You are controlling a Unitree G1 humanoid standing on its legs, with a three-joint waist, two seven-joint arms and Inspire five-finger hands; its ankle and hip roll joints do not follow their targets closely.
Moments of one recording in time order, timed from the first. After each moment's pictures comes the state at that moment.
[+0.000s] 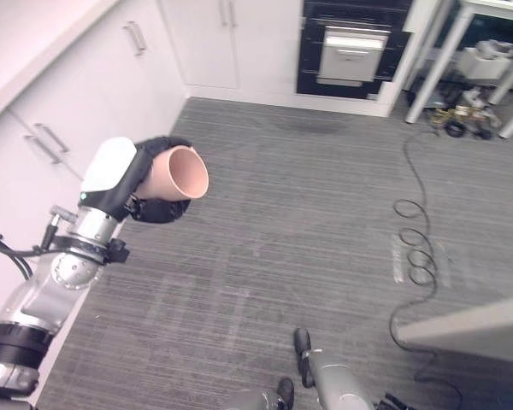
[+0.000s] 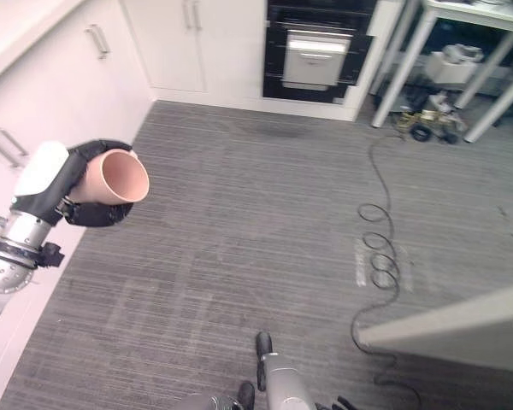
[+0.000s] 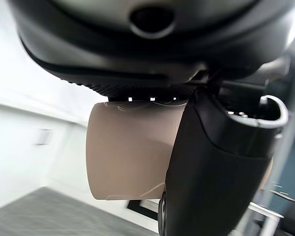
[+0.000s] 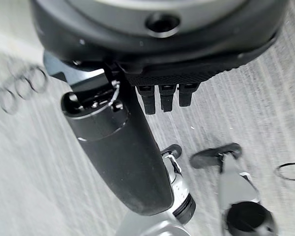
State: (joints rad) left arm -0.28 0.99 -0.13 0.24 0.17 -0.41 0.21; right arm 0.10 -0.32 -0.01 1.27 0.59 -0.09 0.32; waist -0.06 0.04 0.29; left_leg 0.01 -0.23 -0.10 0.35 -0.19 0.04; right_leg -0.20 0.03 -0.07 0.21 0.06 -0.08
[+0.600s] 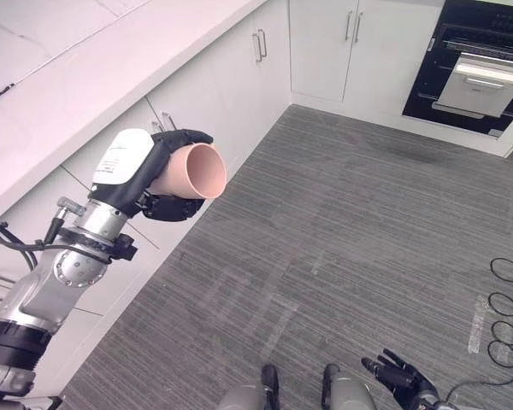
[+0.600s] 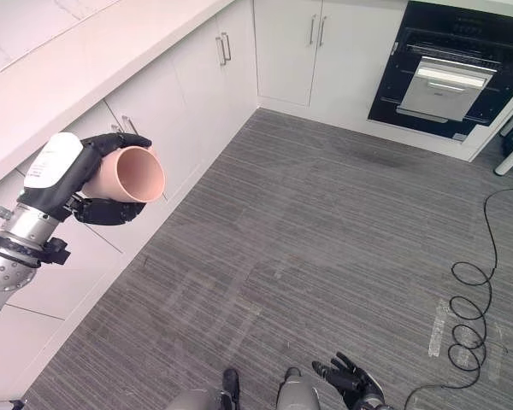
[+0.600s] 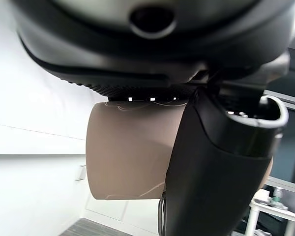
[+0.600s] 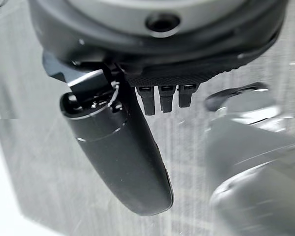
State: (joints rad) left arm -0.29 1.04 -0.13 0.10 0.18 -0.44 0.18; right arm 0.00 -0.34 -0.02 1.26 0.65 -0.13 0.34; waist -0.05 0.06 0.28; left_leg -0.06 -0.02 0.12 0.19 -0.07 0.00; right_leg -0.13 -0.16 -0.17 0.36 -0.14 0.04
